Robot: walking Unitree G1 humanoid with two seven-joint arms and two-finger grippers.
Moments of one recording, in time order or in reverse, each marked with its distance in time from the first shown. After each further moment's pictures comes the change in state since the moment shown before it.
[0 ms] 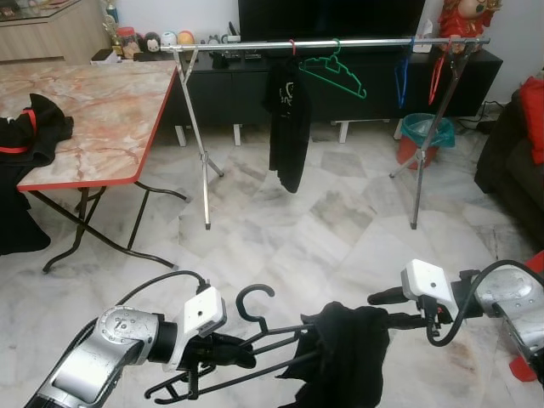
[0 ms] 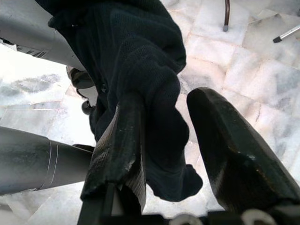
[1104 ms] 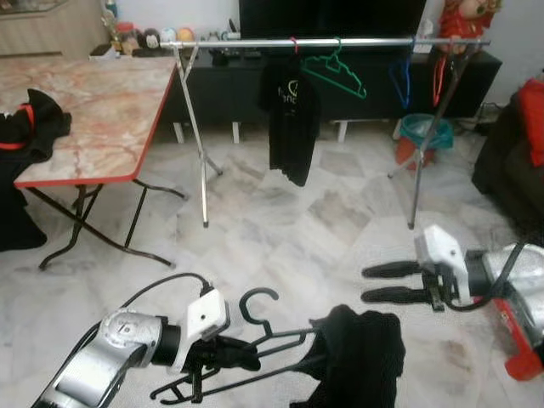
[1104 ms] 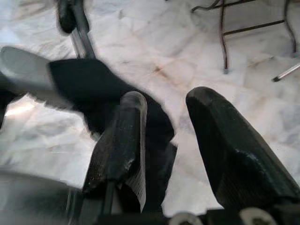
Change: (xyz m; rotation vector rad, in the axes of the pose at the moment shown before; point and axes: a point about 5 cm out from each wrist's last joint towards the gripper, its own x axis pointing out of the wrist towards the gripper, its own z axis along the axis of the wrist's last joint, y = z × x) left arm 0.004 -0.004 0.000 0.011 -0.017 -0.013; right arm -0.019 -0.003 0.033 0.043 -0.213 0.045
